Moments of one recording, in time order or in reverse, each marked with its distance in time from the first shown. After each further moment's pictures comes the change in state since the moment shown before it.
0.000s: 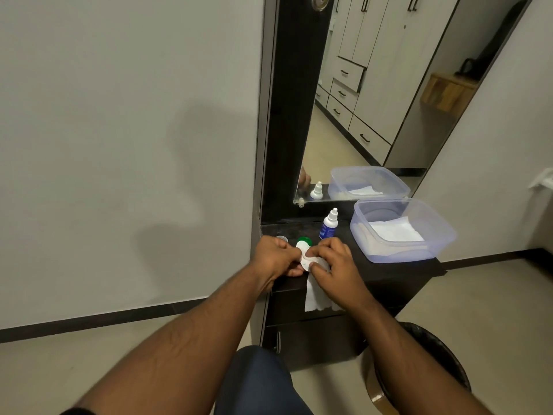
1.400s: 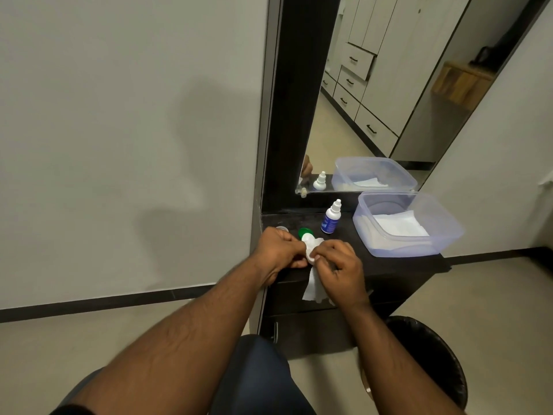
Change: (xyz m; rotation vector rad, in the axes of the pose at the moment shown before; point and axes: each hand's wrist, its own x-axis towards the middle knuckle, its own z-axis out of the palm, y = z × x) left_hand 0.007 -0.007 0.006 -0.013 -0.015 -0.015; right_hand -0.008 0.009 0.016 0.107 0.273 -0.090
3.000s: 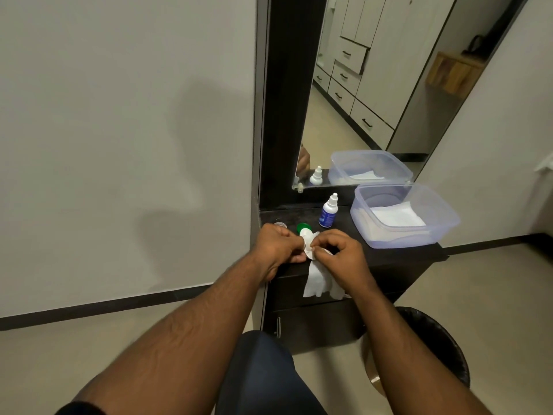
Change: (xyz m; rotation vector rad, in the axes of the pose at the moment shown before) left_hand -0.010 0.006 0.000 0.012 0.014 -0.017; right_hand 0.014 0.001 -0.015 0.189 -0.145 0.222
